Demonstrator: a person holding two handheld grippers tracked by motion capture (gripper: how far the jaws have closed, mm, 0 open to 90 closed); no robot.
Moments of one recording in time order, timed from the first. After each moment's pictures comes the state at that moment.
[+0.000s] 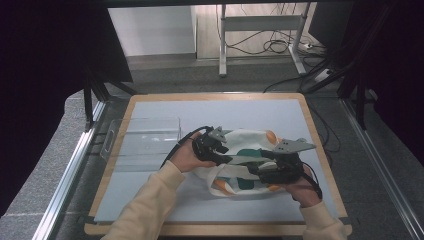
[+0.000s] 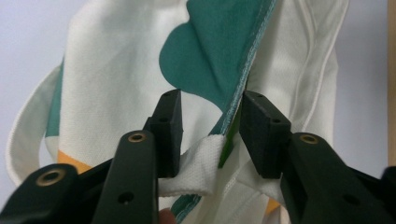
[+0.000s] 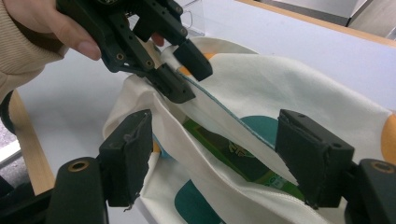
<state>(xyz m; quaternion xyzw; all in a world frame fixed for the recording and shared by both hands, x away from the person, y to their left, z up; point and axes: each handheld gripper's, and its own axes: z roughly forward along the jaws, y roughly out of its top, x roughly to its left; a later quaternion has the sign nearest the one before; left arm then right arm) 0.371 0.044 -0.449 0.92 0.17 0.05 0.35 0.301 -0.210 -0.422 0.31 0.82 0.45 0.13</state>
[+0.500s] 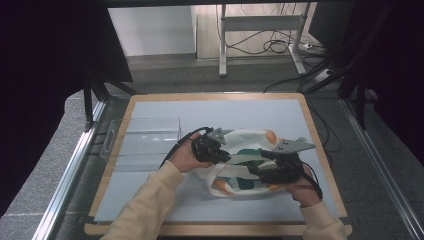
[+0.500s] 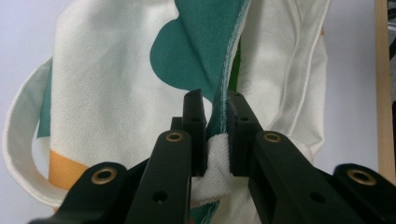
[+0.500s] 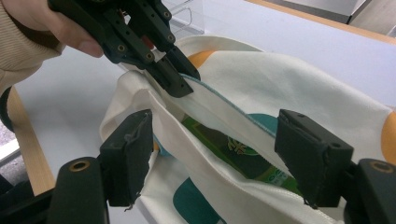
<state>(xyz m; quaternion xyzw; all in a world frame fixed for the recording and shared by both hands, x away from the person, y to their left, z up) 0.370 0.047 -0.447 0.92 0.15 0.04 0.35 0.302 -0.210 -0.423 0.31 0.83 0.45 0.13</state>
